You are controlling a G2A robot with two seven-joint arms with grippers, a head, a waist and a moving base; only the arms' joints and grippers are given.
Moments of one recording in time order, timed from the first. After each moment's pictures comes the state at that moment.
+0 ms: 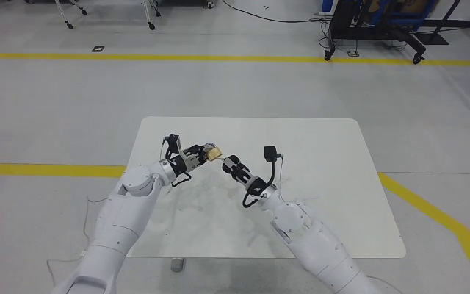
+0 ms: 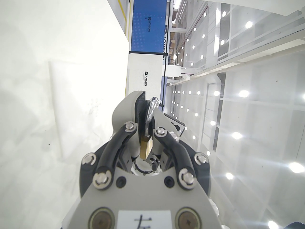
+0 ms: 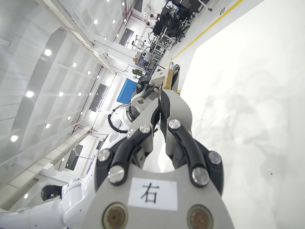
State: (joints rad) left arm 0.99 -1.25 -1.17 -1.03 -0.45 -0.06 -0.83; right arm -1.27 -1.36 0.94 -1.40 -0.12 -0.24 0.11
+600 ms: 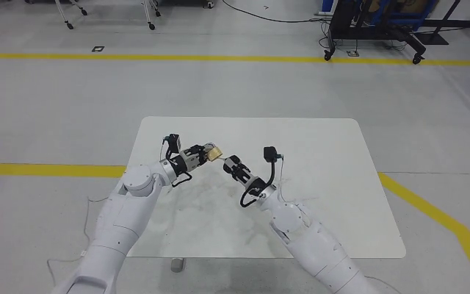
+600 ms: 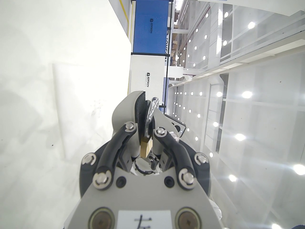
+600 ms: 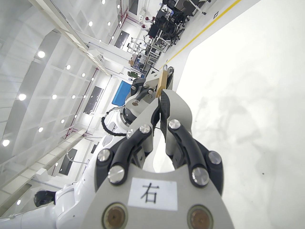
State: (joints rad) left arm 0.99 -1.25 -1.16 -1.04 -0.43 -0.06 -0.82; right arm -1.27 -1.38 0.95 -1.39 -0.14 -0.21 0.09
